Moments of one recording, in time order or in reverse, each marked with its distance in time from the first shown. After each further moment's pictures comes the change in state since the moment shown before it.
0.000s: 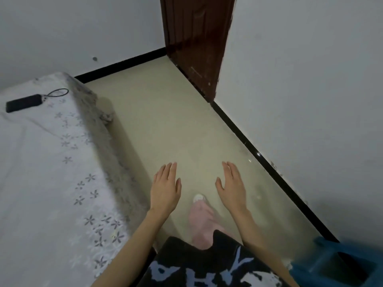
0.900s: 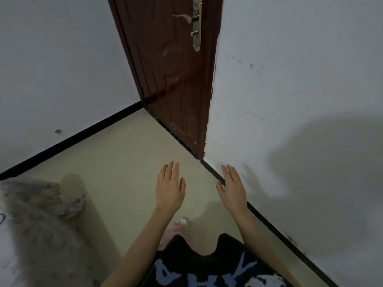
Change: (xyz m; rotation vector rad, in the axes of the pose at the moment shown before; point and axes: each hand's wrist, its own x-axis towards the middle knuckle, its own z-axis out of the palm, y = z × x) left_hand 0.527 0.044 0.011 -0.026 0.002 0.158; right_hand 0.490 -0.007 -0.021 -0.011 0.129 0.060
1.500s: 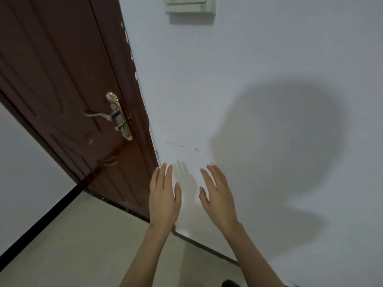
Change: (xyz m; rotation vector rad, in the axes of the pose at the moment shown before) left_hand 0.310 0.124 -0.013 -0.159 0.171 0.454; right_hand 0.246 -0.010 -0.108 -0.149 0.536 -0.047
